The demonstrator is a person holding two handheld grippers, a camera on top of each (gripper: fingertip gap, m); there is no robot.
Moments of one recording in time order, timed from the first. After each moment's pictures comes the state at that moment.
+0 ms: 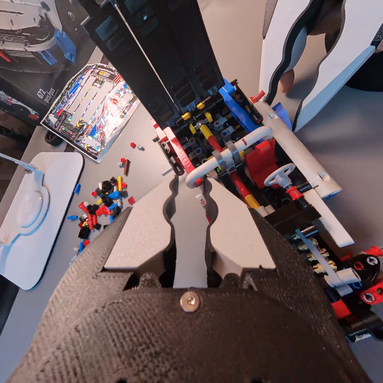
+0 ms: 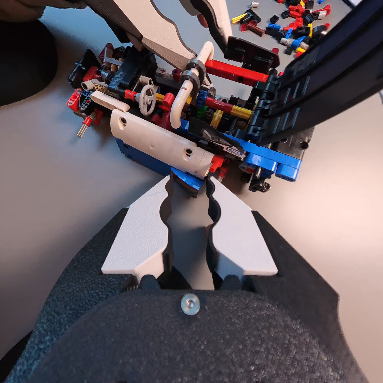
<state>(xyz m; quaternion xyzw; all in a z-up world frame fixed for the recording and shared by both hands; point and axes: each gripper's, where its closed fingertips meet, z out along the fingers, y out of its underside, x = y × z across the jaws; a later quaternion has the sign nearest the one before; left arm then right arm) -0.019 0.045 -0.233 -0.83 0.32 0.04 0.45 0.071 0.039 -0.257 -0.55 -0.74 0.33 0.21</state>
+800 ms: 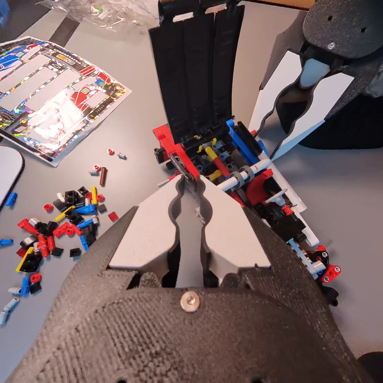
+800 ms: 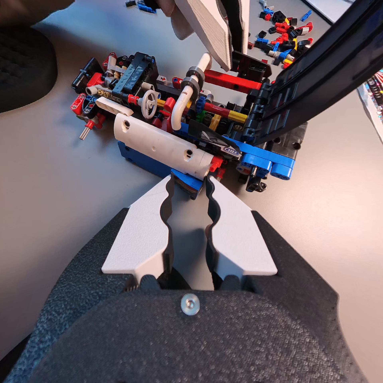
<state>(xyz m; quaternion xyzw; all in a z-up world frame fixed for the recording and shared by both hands) -0.021 0.061 -0.220 -0.84 0.28 -0.18 0.42 0.071 0.043 -0.252 -0.55 -0.72 0.34 0.24</state>
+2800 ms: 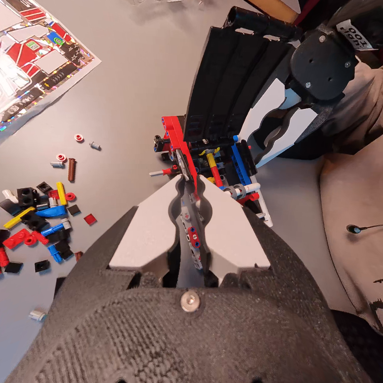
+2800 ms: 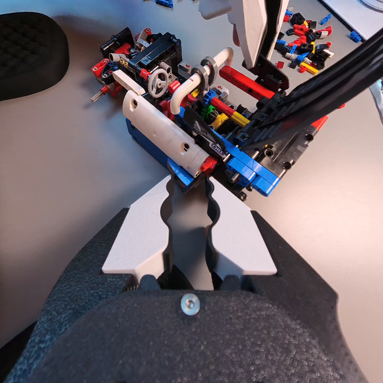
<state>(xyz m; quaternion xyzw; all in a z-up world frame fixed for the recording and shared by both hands) -0.017 0.063 -0.217 -0.86 0.25 -0.31 0.32 0.074 0.033 -0.255 -0.53 -0.74 0.34 0.23</state>
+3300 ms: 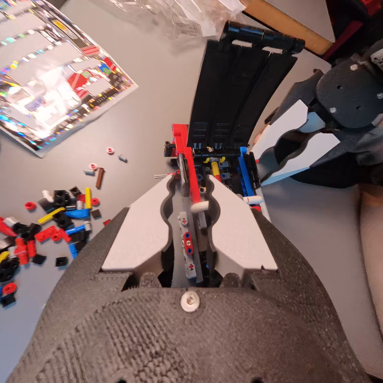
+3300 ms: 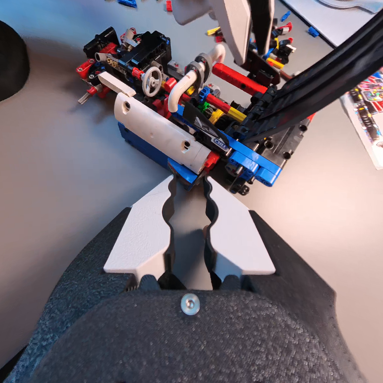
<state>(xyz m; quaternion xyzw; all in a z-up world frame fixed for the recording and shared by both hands) -0.023 0.087 -0.210 -0.87 0.20 -0.24 0.38 0.068 0.051 -0.255 -0.57 -0.71 0.31 0.27</state>
